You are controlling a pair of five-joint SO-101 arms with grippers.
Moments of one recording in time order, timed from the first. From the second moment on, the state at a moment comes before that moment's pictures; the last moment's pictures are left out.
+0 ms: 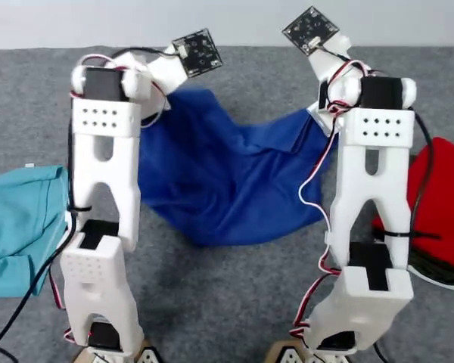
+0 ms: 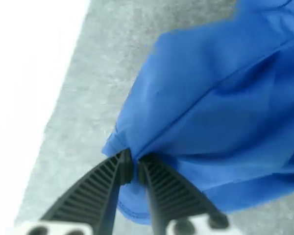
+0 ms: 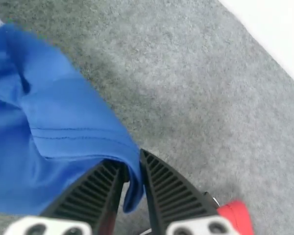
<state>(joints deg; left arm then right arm) 2.5 30.3 -54.3 94.3 -48.0 -0.4 12.0 -34.1 84.1 39.8</state>
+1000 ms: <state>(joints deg) -8.4 3.6 -58.7 99.4 -27.8 9.7 -12.2 -43.8 86.2 35.6</state>
